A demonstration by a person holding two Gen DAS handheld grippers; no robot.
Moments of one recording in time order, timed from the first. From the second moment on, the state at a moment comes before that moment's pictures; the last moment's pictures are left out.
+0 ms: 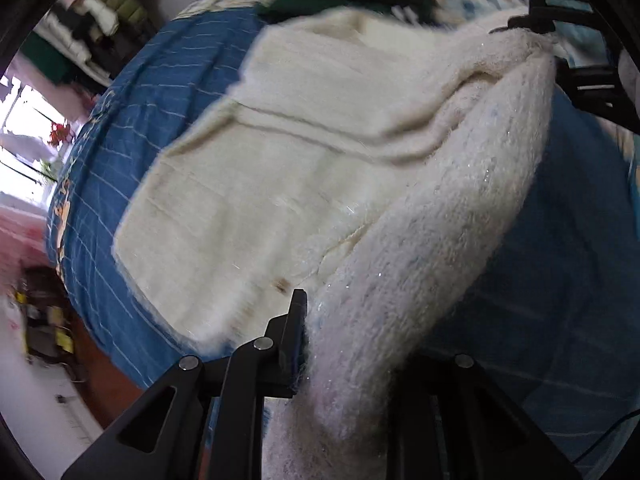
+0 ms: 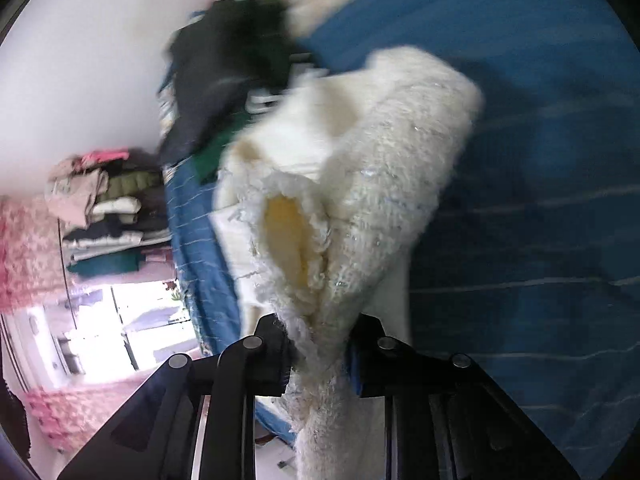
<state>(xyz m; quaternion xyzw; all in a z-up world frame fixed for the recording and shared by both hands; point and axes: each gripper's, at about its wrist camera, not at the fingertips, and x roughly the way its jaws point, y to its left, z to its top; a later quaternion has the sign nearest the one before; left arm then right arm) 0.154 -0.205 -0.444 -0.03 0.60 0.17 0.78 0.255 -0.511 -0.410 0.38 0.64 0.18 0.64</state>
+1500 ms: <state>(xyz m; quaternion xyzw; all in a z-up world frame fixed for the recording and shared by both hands) 0.119 0.120 -0.539 -0.18 0.63 0.32 0.68 0.348 -0.395 -0.517 0.44 0.58 0.21 0.65</state>
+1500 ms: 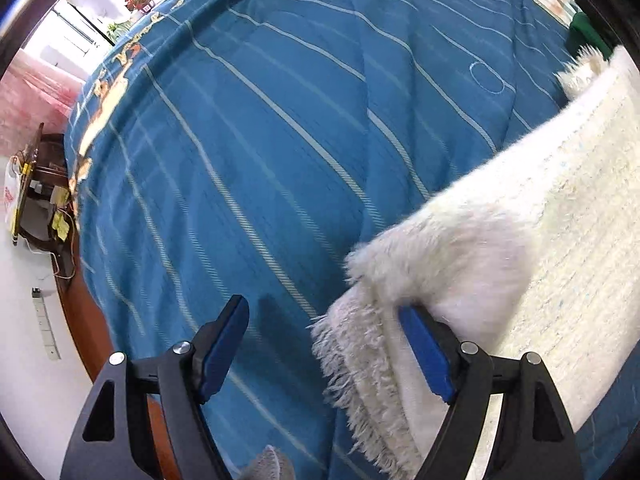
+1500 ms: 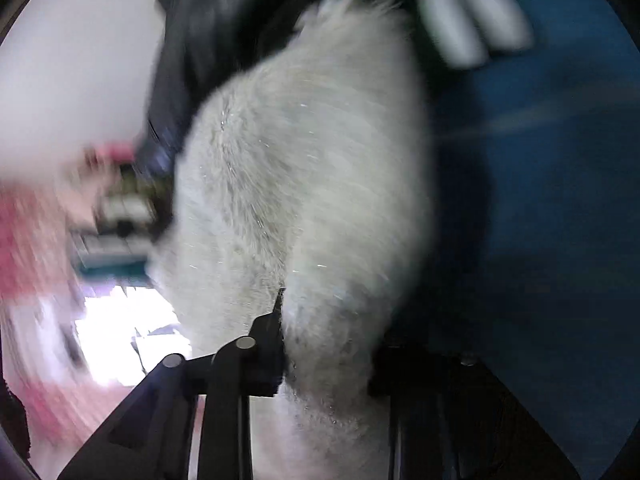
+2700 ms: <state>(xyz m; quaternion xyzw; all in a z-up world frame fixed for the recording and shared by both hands) 0.237 0.044 -0.523 -0.14 0.60 0.14 0.78 0.182 -0.537 -0.390 0.14 0.67 0.07 0.72</state>
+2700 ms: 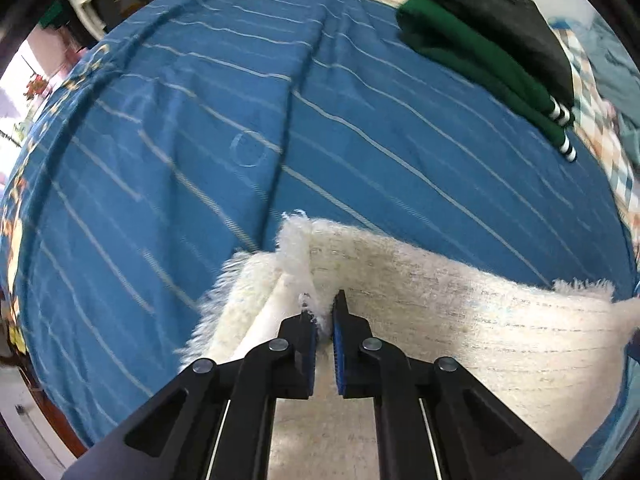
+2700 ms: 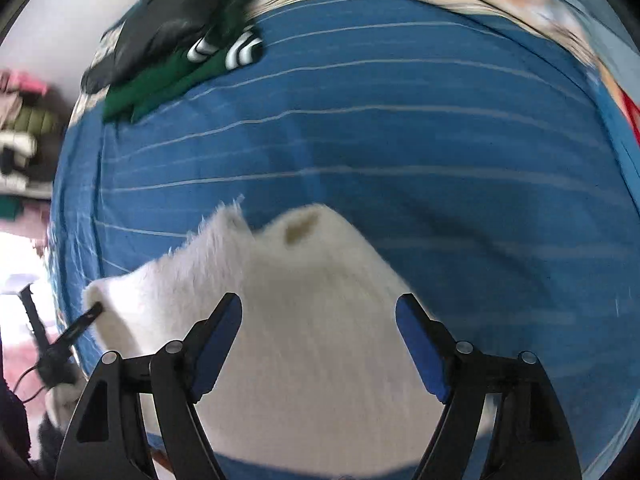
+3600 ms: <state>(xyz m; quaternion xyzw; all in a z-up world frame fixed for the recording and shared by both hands) 0.197 0.094 -0.501 -0.24 0.59 0.16 0.76 0.192 -0.459 -0.382 0.16 0.67 0.13 0.71</state>
